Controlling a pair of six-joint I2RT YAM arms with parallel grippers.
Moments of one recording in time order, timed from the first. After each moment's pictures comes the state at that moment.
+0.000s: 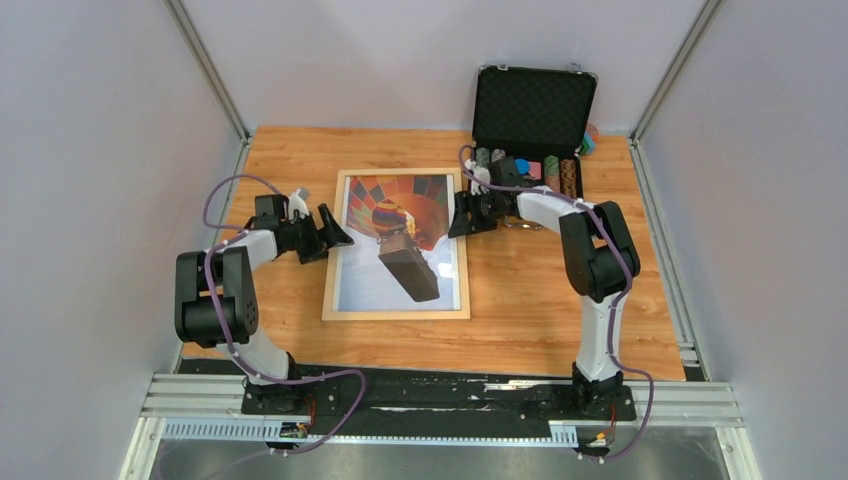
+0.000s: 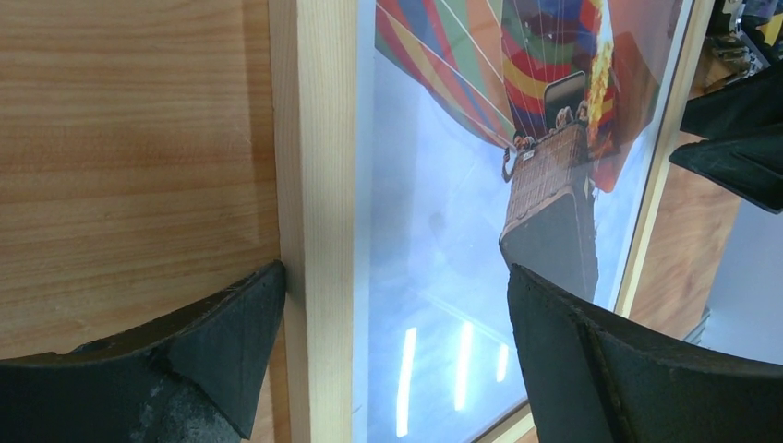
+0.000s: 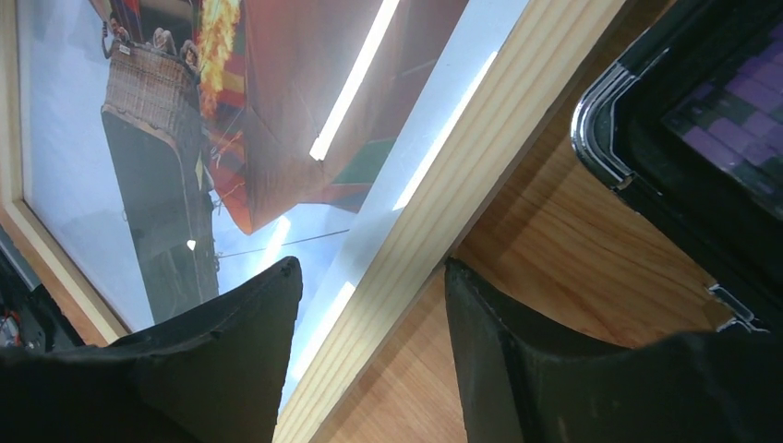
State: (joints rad) left arm 0.11 1.63 0.81 -0.12 0.62 -0.34; right arm 0.36 2.06 1.40 -0.31 -0.56 0.13
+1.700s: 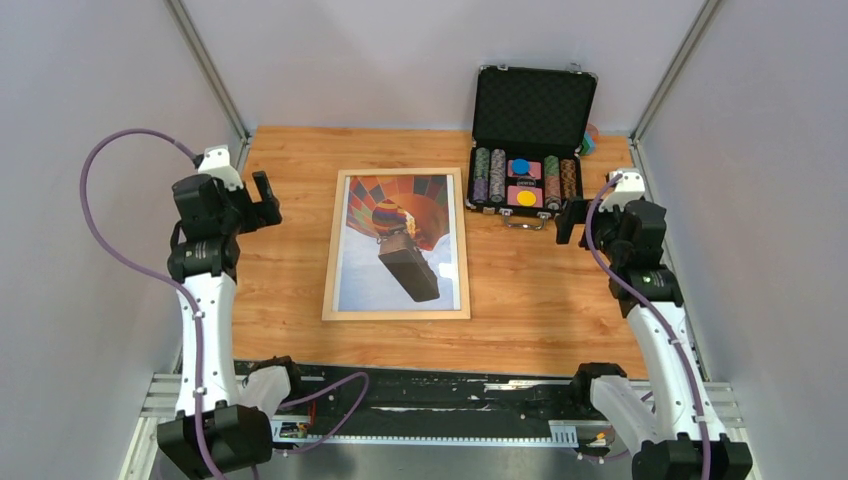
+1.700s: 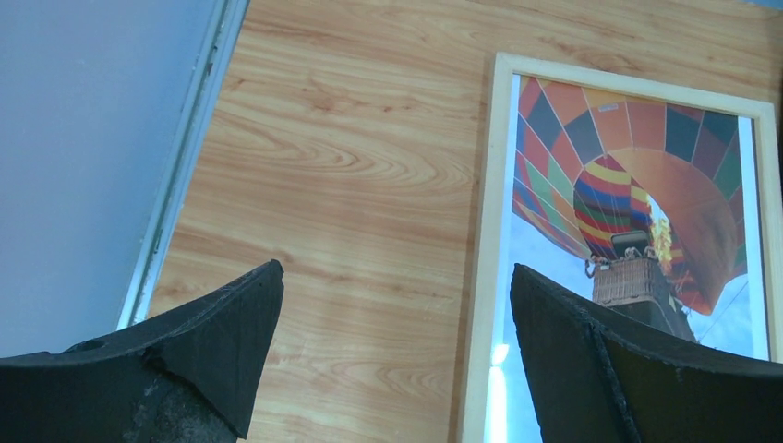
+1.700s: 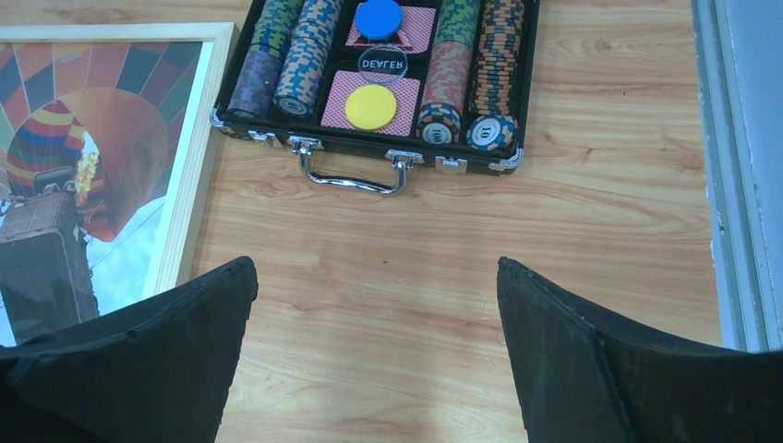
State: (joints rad) left arm 0.26 0.99 1.06 -0.53 0.15 -0.06; right arm 0.00 0.87 0.80 -0.32 -0.12 0.05
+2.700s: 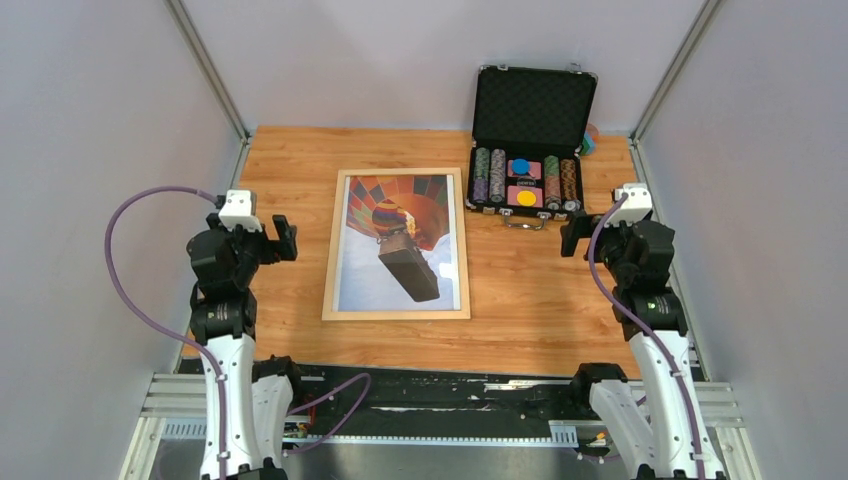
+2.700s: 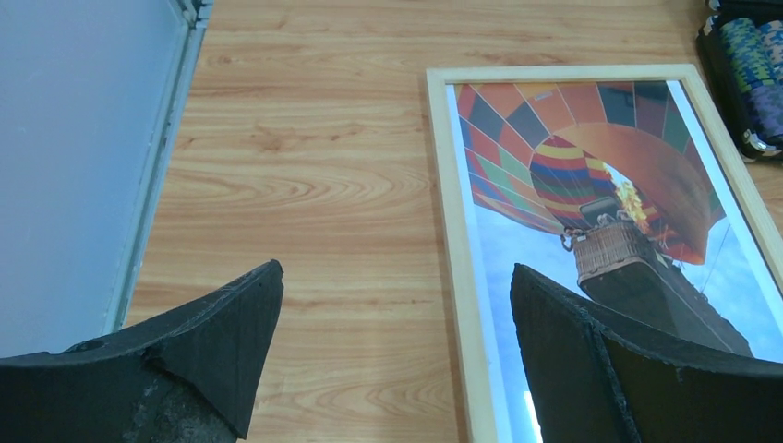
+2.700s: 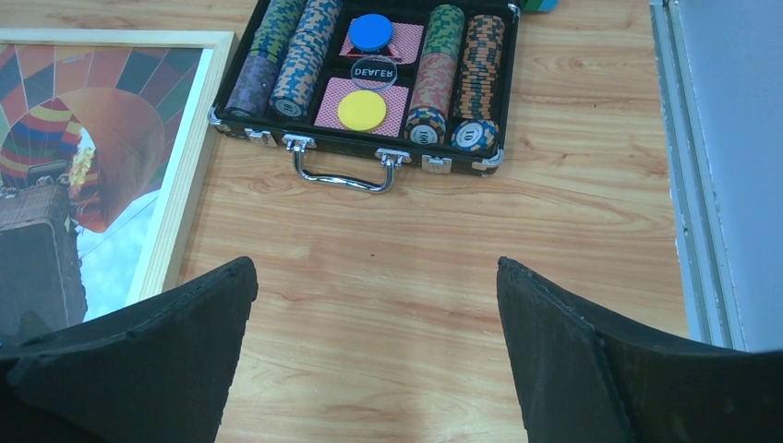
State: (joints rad) left arm 0.26 0.64 0.70 -0.31 0.31 0.03; right arm -0.02 0.70 0.73 -0.34 -0.12 0.01
